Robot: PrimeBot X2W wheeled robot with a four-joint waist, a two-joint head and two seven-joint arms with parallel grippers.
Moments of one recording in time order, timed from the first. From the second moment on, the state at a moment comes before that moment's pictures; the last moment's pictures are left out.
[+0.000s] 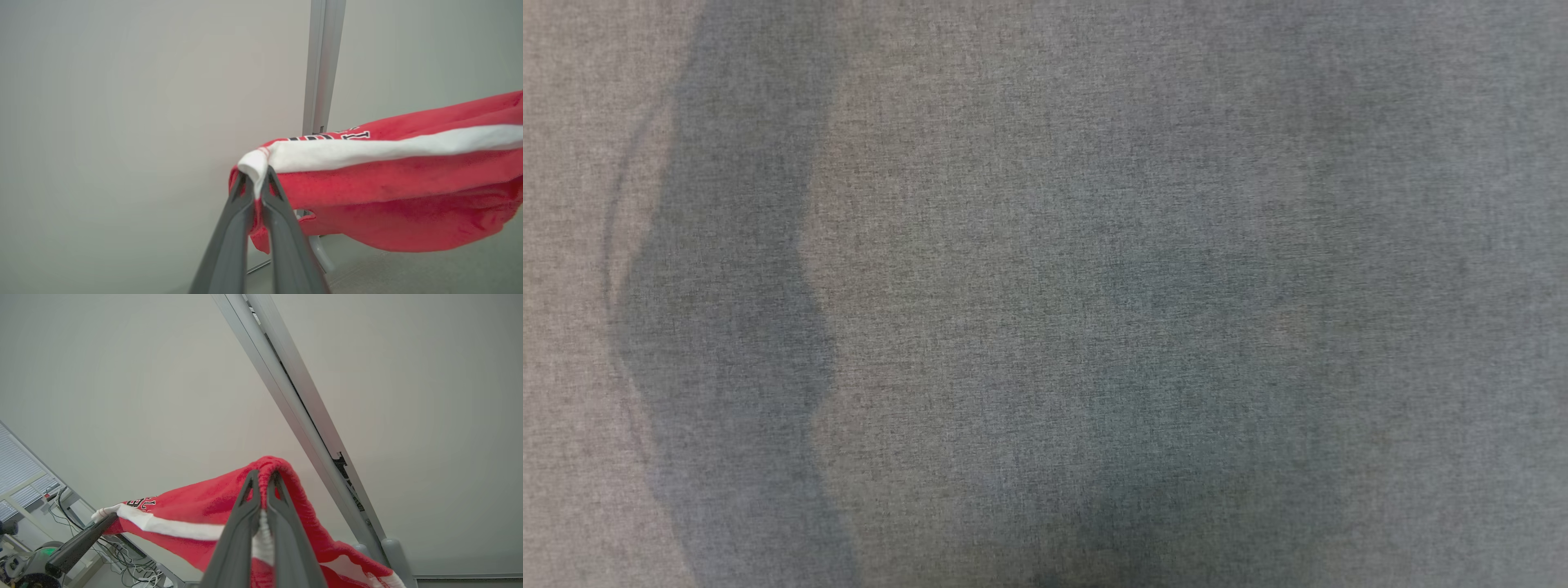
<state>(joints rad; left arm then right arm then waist) -1.82 0.24 -0.58 0.85 -0.65 -0.13 0.24 -1.59 -0.30 0.28 0.56 1.07 0.13 0.25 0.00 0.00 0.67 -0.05</state>
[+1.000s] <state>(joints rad) -0.92 0.57 -0.95 0.50 -1.18 -0.12 0.53 -0.74 -0.47 0.74 0.36 1.34 0.13 0.45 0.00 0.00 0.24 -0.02</state>
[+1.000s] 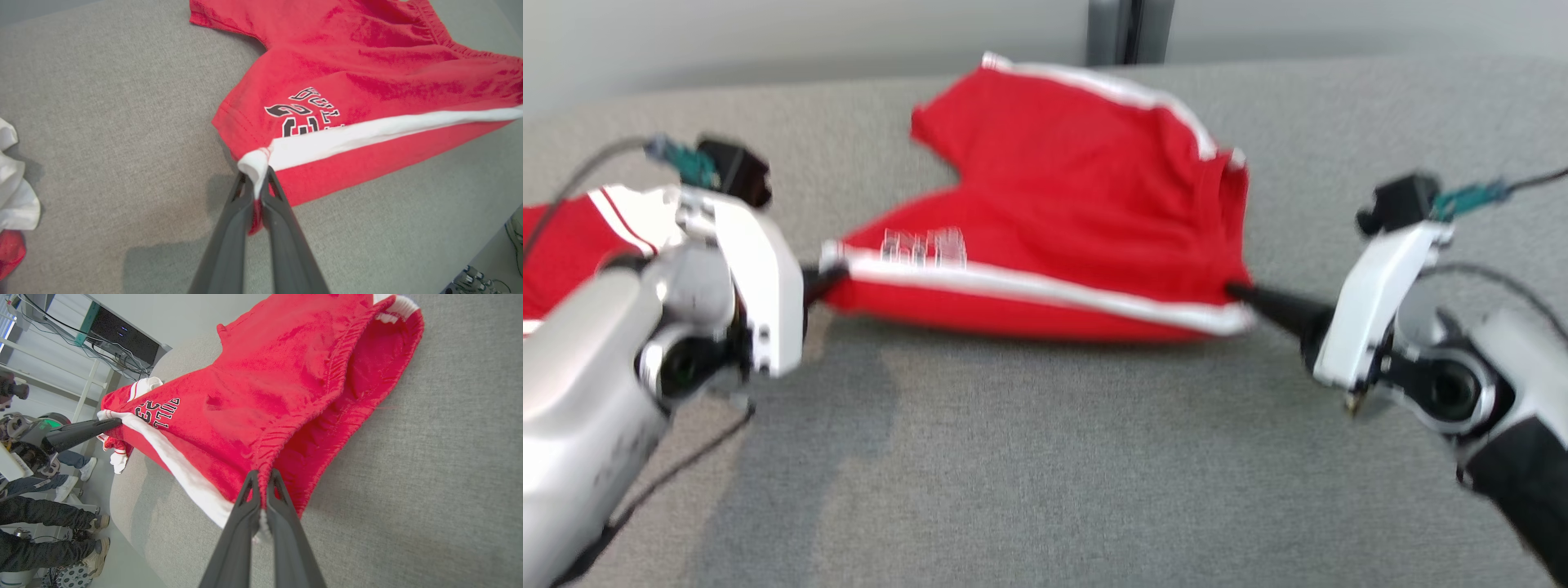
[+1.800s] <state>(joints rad) -0.61 0.95 -0.95 -0.19 -1.38 0.16 0.77 -0.31 -0.62 0.65 0.01 1.42 0.13 0.53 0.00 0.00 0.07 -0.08</state>
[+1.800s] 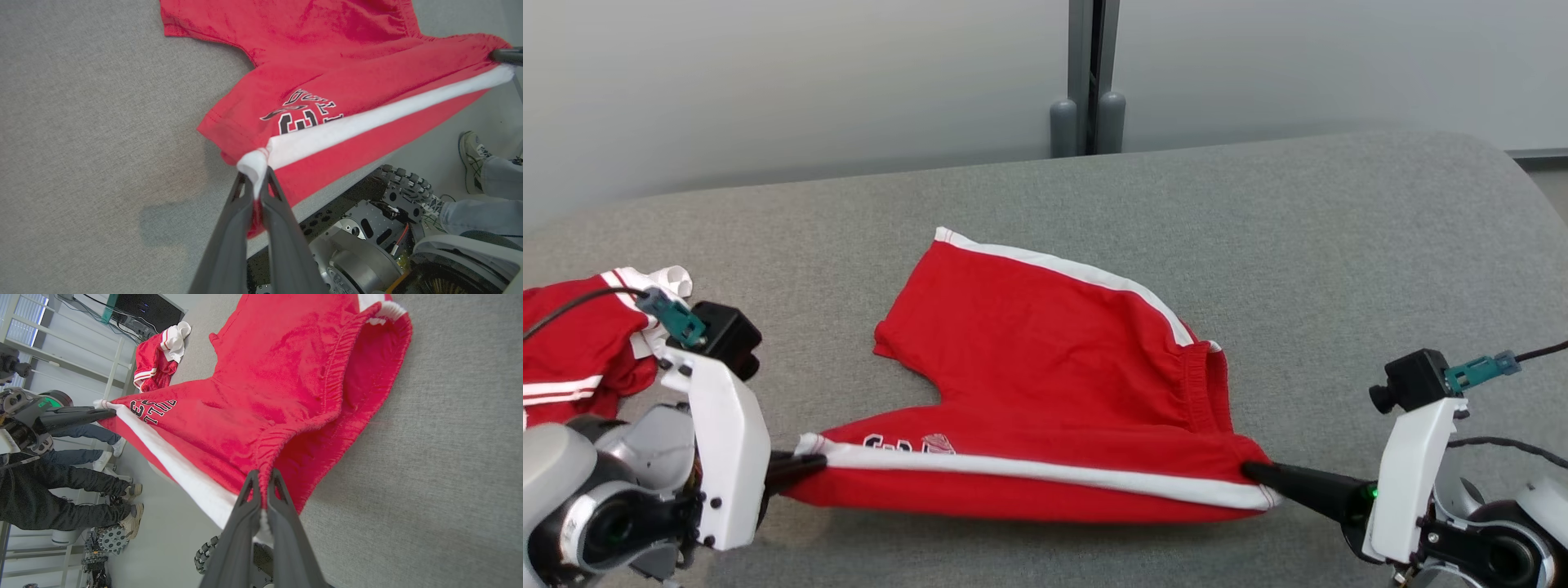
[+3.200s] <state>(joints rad) -1.35 0.61 -0.93 0.59 -1.15 0.02 0.96 -0.63 -0.21 0.36 0.12 1.25 0.13 0.54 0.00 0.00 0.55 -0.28</state>
